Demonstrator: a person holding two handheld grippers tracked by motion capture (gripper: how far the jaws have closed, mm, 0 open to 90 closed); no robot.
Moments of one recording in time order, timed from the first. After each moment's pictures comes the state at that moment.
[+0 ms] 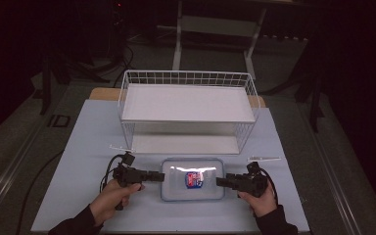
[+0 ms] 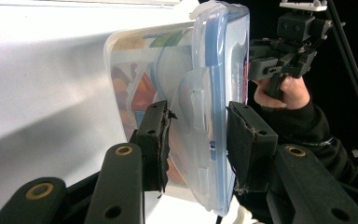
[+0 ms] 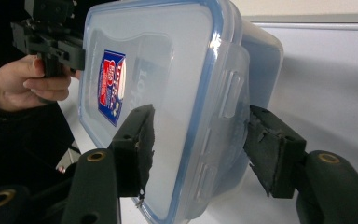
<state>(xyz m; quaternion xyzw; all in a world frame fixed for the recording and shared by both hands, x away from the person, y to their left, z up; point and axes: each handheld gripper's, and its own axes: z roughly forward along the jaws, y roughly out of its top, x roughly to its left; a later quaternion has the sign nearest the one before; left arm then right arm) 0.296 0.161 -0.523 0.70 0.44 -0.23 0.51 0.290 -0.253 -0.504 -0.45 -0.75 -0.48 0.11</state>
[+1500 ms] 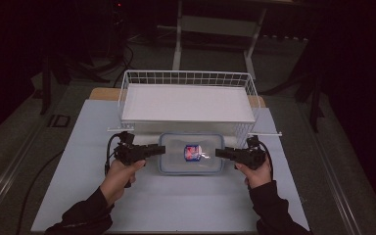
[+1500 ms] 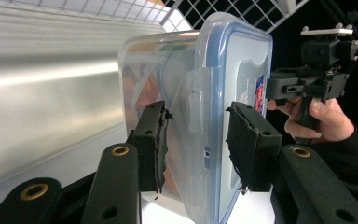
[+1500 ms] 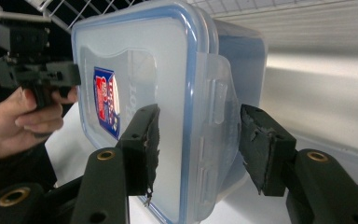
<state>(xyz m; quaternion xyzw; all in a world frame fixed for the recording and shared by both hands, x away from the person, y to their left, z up) 0.333 0.156 -0.484 0.68 0.46 -0.09 0.56 0.349 -0.244 -0.468 -0.46 -0.72 -0.51 0.07</state>
